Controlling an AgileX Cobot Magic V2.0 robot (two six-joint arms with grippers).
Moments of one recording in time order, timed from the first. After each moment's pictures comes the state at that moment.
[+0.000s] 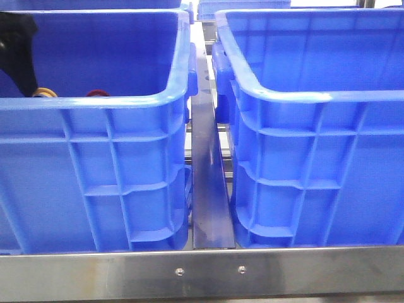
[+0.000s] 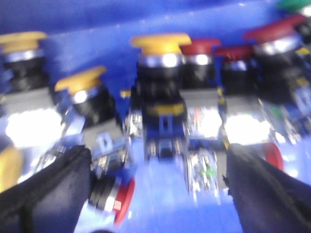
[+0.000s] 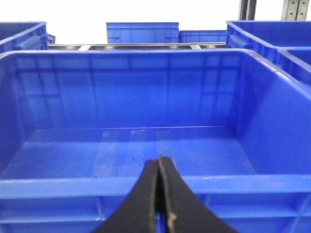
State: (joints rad) left arm -0.13 1.66 -1.35 -0.05 0.93 0.01; right arm -0.05 -0.01 0.03 -0.05 -0.03 0.08
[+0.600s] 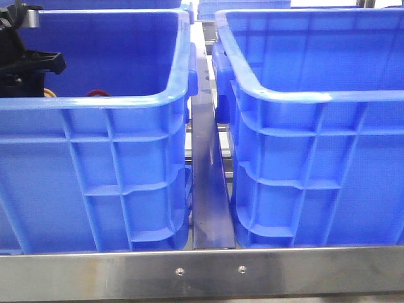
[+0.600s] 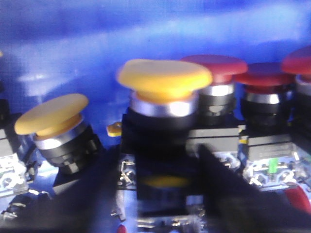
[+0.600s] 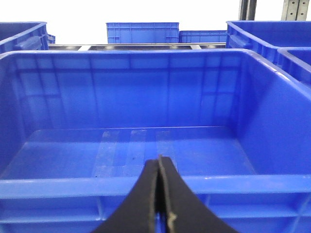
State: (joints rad) left arm -0.13 1.83 -1.44 -0.07 0.92 0.01; right arm -0.05 -0.01 0.03 -0.05 -0.03 0.08
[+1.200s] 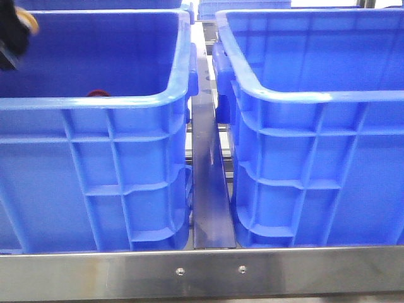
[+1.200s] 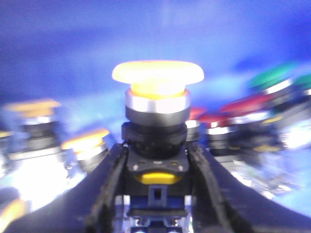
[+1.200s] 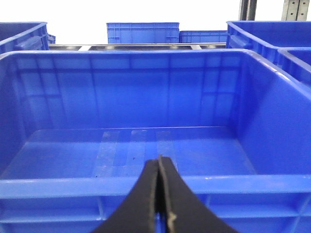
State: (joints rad) left arm -0.13 1.46 -1.23 -0.10 0.68 0.01; right arm -0.05 -0.01 0.03 -0.05 -0.03 0.08
